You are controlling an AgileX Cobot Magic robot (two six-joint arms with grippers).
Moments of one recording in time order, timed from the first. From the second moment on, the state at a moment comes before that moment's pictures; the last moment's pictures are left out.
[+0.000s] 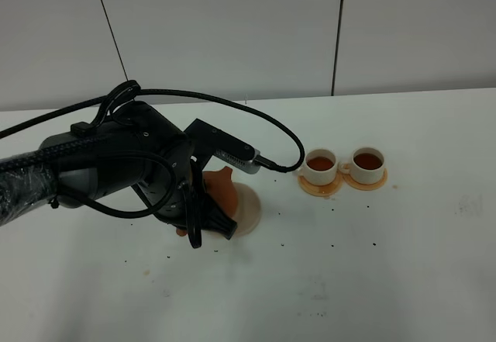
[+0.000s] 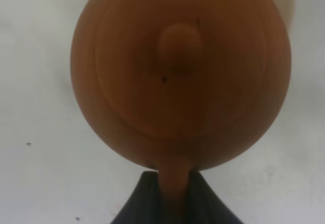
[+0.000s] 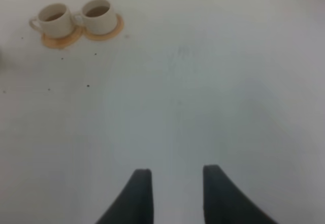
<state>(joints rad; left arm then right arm) -0.57 1.89 -1.29 0.36 0.72 -0.20 0.19 -0.01 -0.49 -0.05 1.06 0.13</state>
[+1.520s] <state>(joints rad) -0.54 2.01 -1.32 0.30 0.61 -0.26 0.19 -0.01 -0.49 -0.05 1.06 0.13</state>
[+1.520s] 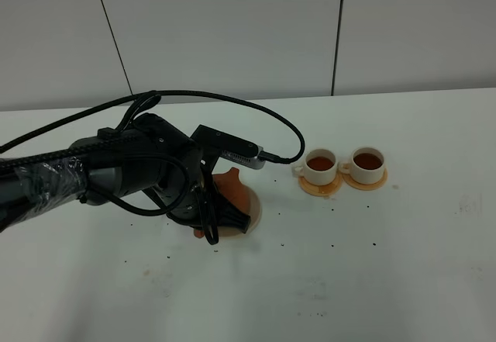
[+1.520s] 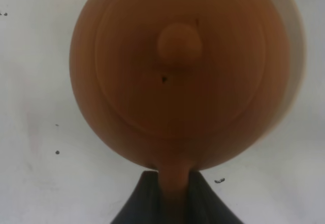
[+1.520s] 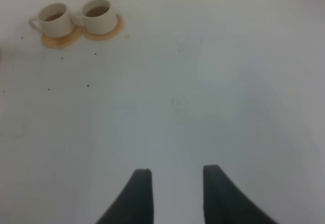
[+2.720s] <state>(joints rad) -0.54 2.01 -1.32 0.28 0.60 -0.24 0.19 -0.01 -0.49 -0.05 1.06 0.13</state>
